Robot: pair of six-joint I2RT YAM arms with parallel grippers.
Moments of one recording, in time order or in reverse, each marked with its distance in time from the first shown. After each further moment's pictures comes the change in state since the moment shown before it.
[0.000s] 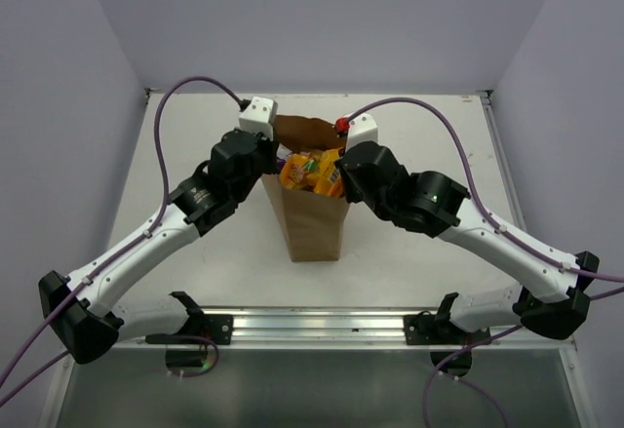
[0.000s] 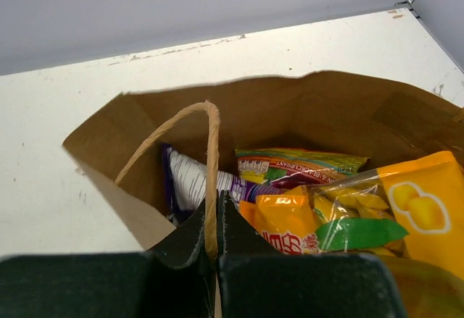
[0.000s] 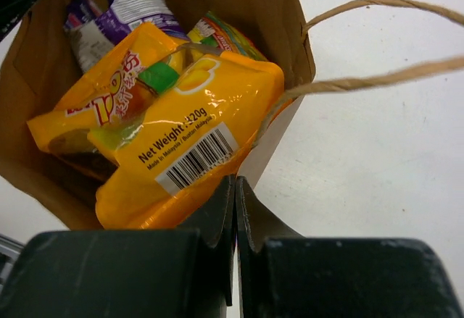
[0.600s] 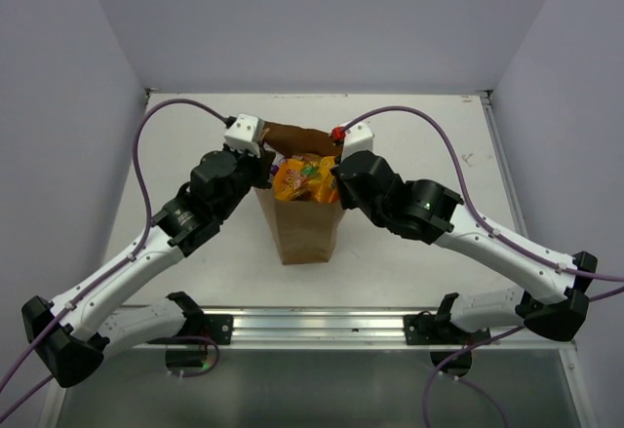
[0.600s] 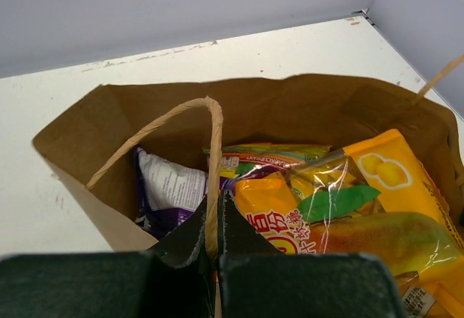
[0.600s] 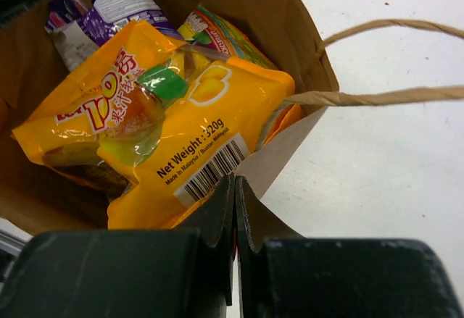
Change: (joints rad) left arm 0.013 -0.123 -0.105 0.050 0.106 0.015; right arm 0.007 0.005 -0.056 0.038 -0.007 0.006
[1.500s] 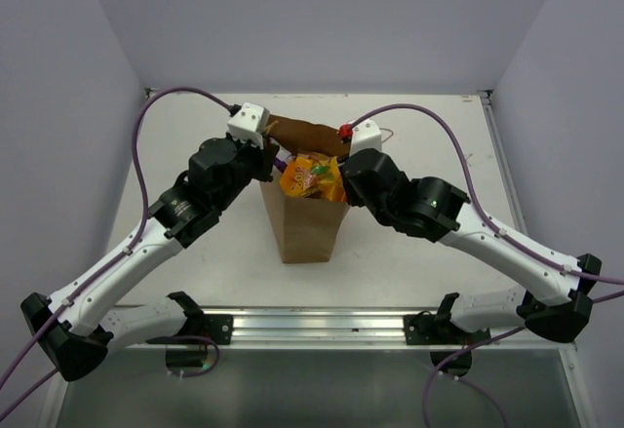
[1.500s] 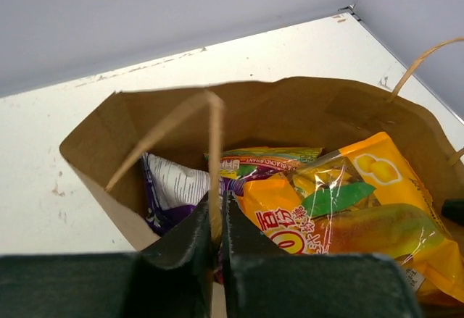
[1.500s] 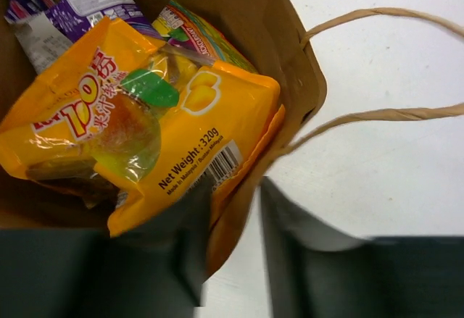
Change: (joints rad) left arm 0.000 0.027 0.101 -0.072 0.050 0.035; right arm -0.009 -0.015 0.018 -0.055 0.058 -0.003
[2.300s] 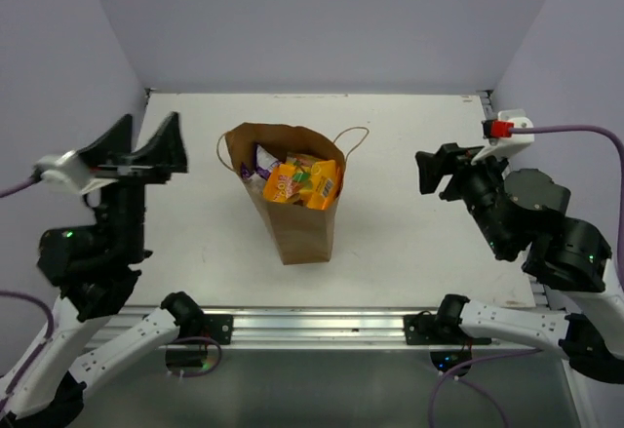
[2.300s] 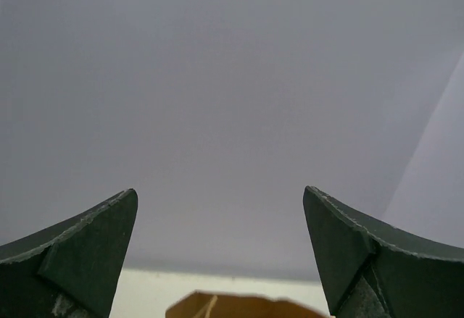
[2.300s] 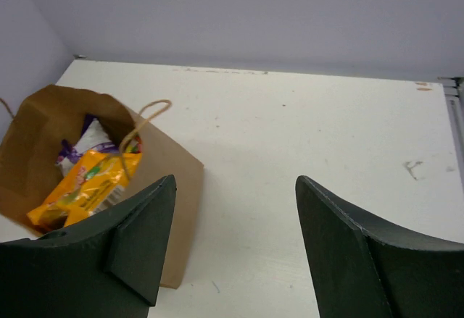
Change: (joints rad) left arm -0.002 -0.388 -0.044 0.363 -0.237 0.119; right arm 0.002 -0.389 0.075 0.037 0.141 -0.105
